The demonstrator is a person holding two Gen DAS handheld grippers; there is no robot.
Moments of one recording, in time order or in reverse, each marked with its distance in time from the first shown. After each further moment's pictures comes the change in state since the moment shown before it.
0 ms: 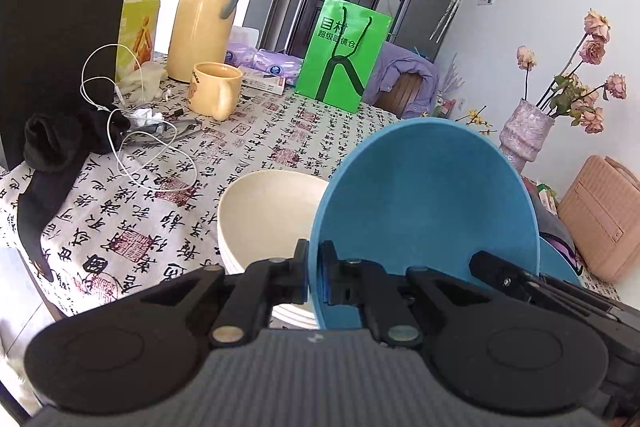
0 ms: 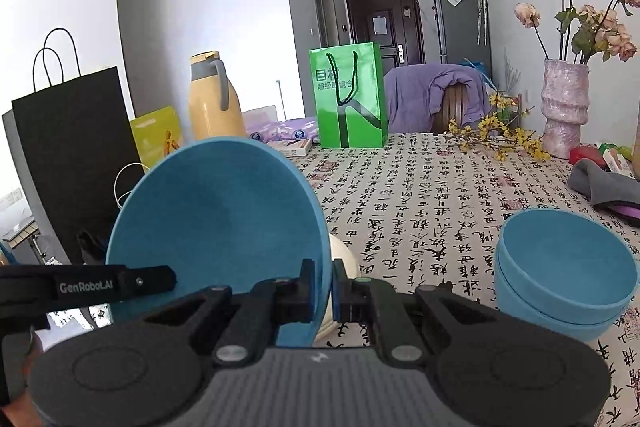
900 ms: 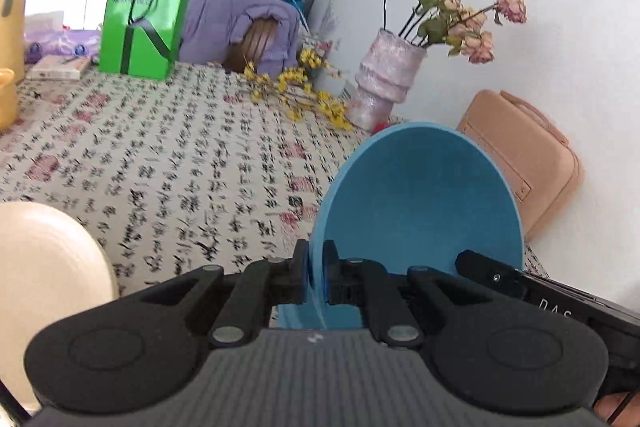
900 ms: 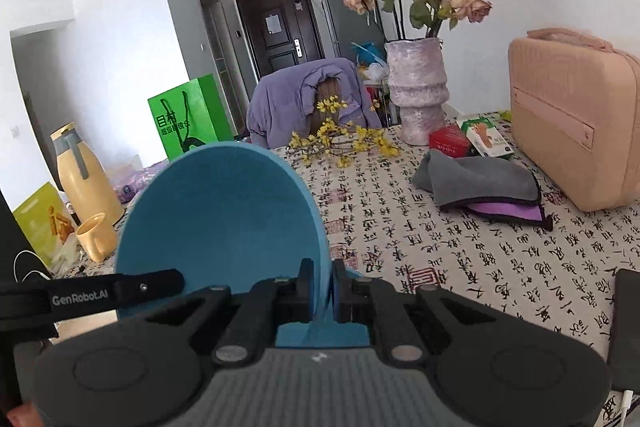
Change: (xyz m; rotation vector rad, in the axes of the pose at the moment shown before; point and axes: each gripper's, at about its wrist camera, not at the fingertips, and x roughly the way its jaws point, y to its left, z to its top) left arm 0.110 -0.210 0.014 0.164 0.180 -0.309; right arm -0.031 -0.220 0.050 0.236 0.017 -0.210
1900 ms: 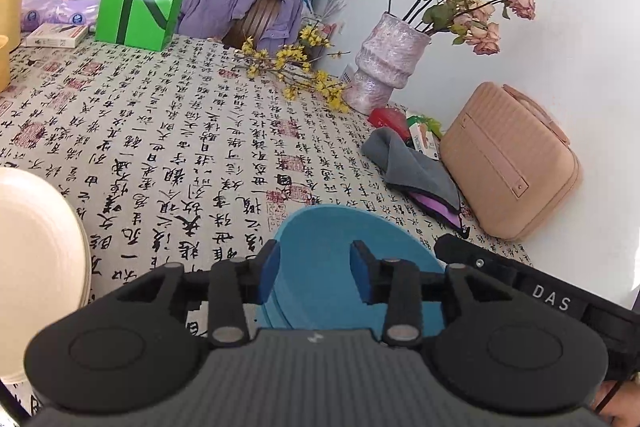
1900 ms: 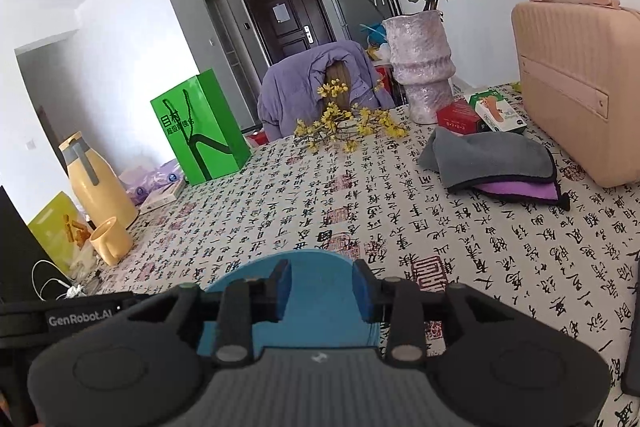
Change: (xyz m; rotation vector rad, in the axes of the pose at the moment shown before) left arm 0.008 -0.003 -0.004 -0.052 0.038 -0.017; right arm 0.017 -0.030 0.004 0.052 0.040 0.087
